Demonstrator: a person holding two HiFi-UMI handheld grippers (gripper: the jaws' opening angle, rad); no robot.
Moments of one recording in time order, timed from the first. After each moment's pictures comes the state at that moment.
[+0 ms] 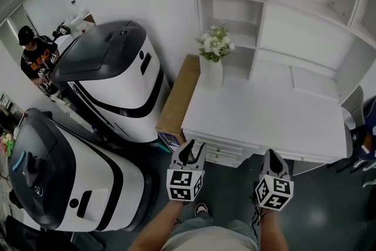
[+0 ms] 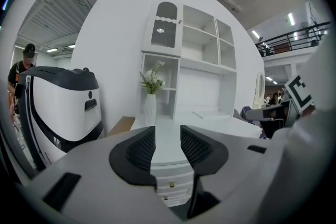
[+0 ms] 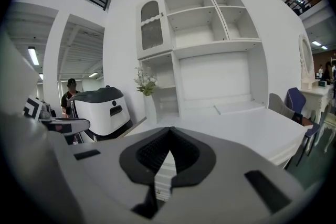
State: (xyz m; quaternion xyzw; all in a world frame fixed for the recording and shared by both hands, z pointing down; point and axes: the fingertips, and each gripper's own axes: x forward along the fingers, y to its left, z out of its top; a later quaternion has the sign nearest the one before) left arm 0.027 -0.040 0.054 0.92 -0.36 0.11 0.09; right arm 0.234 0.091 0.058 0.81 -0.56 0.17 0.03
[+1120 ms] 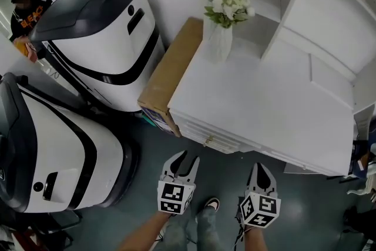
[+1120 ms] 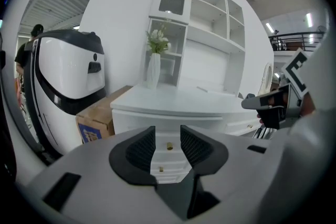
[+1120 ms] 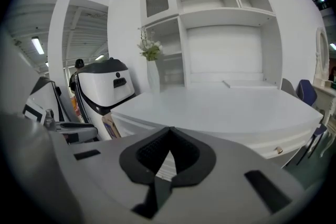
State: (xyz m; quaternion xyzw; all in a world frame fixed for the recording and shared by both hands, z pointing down) left arm 0.035 -0.010 0.211 0.90 -0.37 0.18 0.15; right arm 0.229 0.085 0.182 0.77 -0.59 0.24 0.11
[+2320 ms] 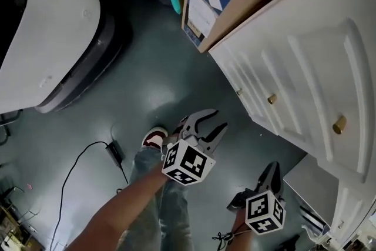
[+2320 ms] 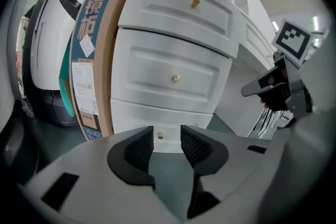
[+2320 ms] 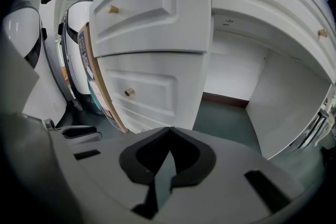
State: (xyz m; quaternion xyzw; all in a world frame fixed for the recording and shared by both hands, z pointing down) left arm 0.040 0.006 0.622 0.89 -0.36 0.20 0.19; right arm 0.224 0.084 0.557 0.75 -0.54 0.31 0.21
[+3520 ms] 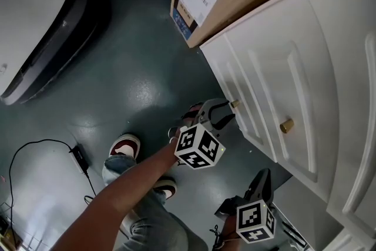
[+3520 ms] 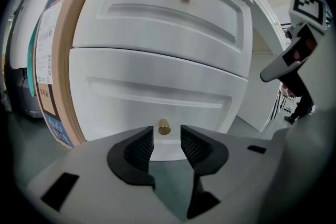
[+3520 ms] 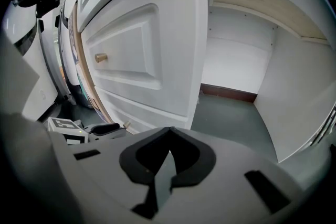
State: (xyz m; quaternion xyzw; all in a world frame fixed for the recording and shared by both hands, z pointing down) left arm 0.125 -0.065 0.772 0.90 -0.35 0.20 0.16; right arm 0.260 0.049 0.669 0.75 -0.55 0.31 0.21
